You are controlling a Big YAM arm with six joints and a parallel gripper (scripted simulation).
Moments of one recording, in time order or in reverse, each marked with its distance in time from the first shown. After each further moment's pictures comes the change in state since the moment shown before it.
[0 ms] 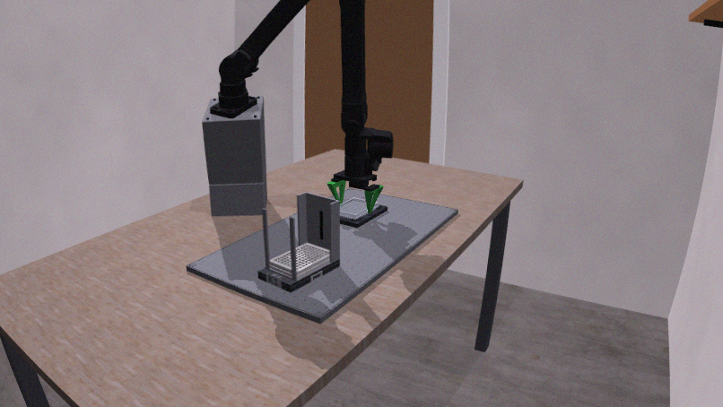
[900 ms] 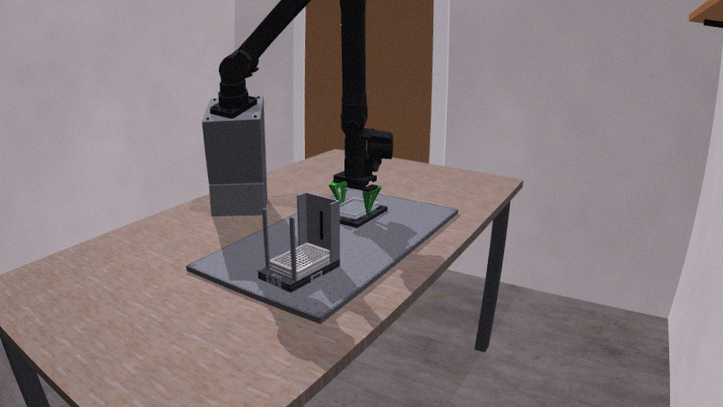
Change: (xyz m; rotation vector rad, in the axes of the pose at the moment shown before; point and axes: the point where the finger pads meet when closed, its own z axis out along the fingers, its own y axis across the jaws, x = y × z) arm 0.000 0.000 0.002 -0.001 0.001 -0.001
